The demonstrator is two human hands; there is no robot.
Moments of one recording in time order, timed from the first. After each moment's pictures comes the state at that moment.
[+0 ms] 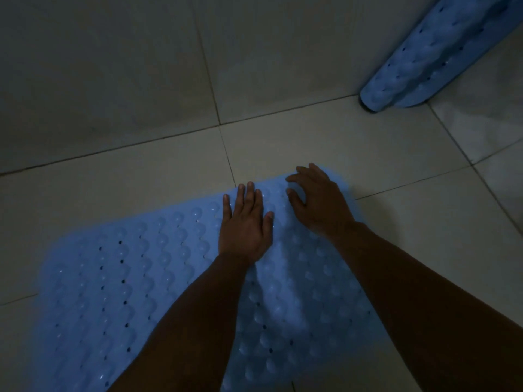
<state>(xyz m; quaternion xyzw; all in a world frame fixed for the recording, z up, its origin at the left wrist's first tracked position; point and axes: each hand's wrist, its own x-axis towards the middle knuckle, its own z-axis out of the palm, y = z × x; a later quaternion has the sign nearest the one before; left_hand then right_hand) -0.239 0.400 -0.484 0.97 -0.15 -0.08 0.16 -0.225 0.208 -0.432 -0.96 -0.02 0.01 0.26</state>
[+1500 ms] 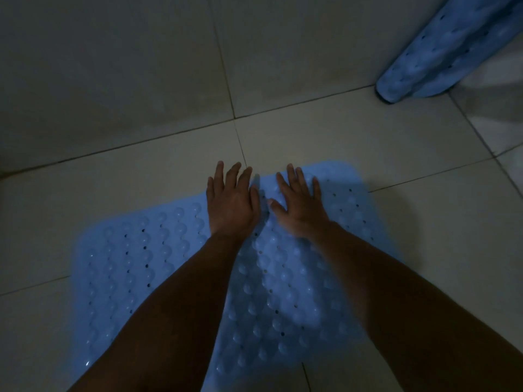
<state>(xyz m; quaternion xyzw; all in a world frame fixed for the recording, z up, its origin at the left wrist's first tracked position) -0.223 0.438 -0.442 0.98 -0.06 0.05 0.17 -0.223 0.261 -0.479 -0.97 -0.04 0.14 0.18</state>
